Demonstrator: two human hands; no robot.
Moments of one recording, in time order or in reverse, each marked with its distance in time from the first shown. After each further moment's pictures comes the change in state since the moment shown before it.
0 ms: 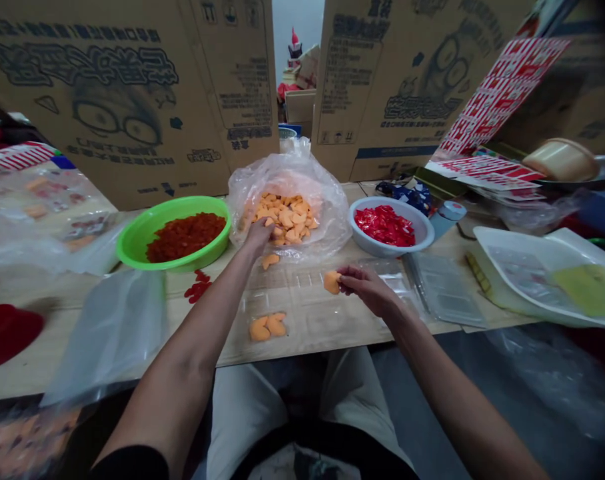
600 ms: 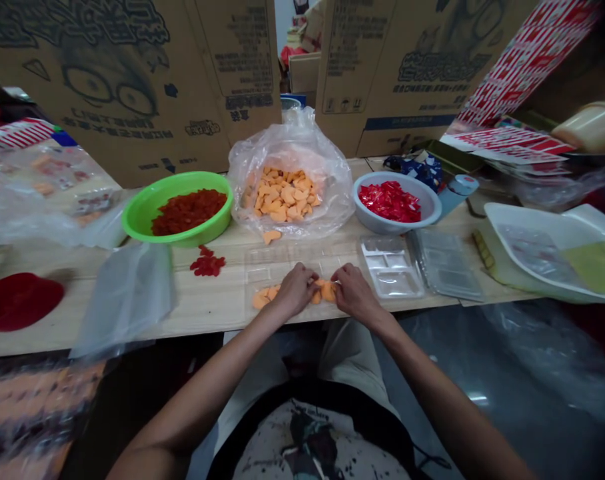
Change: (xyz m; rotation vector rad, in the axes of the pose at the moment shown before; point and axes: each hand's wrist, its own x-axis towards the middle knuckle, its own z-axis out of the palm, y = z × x) left_hand -0.199 -0.017 0.063 0.558 -0.346 0.202; right_hand -0.039 0.054 0.027 -1.157 0.167 -0.262
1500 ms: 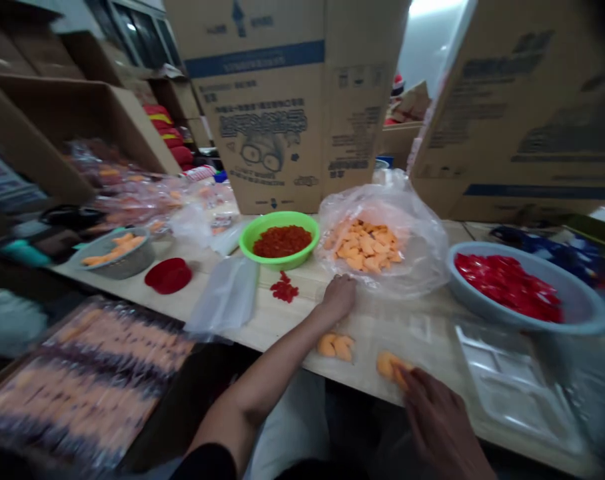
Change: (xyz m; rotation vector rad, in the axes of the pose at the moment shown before) left_hand 0.041 -0.043 -0.067 0.363 0.080 -0.147; right_hand -0.065 0.005 0.038 -0.237 0.247 -0.451
